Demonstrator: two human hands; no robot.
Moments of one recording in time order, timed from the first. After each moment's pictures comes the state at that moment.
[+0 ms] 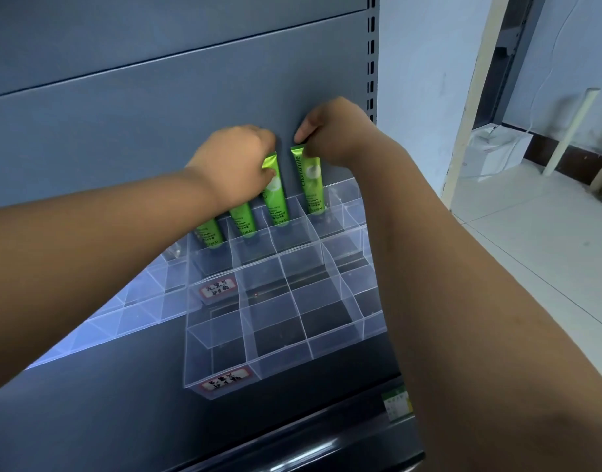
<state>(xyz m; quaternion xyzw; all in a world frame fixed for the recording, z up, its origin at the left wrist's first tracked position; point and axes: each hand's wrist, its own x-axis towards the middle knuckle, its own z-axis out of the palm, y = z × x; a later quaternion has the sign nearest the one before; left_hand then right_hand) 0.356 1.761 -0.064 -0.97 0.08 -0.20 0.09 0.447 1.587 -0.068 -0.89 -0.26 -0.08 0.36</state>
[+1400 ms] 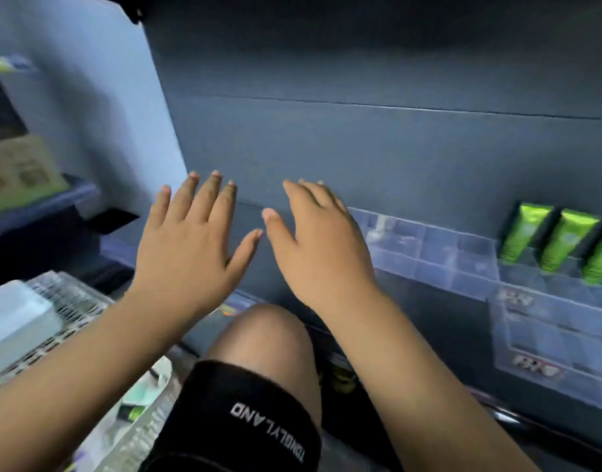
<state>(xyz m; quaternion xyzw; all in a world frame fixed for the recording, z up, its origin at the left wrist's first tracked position) -0.186 1.906 -0.062 -0.85 -0.42 -0.24 0.21 -0.033 1.822 -0.045 -0.72 -0.59 -0.07 0.36</state>
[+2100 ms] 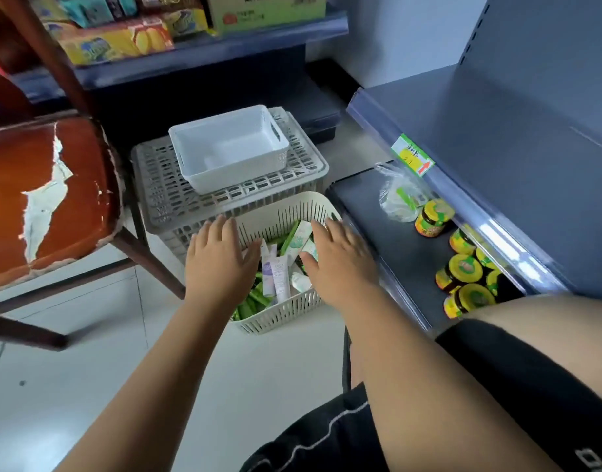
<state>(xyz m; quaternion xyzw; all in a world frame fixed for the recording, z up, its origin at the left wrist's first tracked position) -0.508 1.906 -0.277 -0.60 -0.80 -0.11 -0.03 -0.310 1.945 -0.268 -0.59 -0.80 0.15 0.03</state>
